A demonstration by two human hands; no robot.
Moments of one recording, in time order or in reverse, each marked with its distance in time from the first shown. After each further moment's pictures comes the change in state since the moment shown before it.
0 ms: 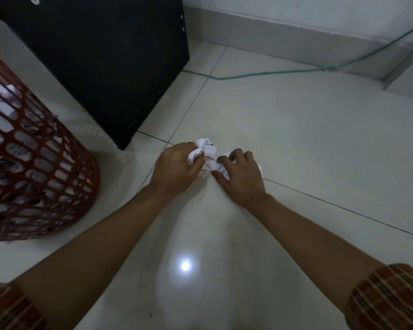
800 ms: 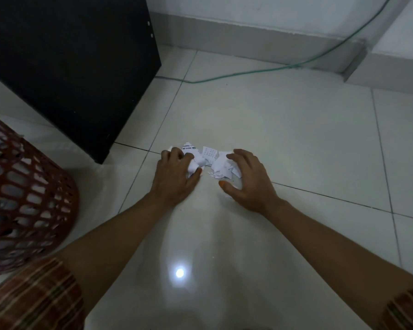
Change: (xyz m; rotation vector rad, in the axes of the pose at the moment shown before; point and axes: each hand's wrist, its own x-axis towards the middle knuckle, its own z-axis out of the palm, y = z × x) left_hand 0.002 -0.020 0.047 0.306 -0.210 0.043; right_hand -0.029 0.024 -0.043 0.216 -0.050 0.186
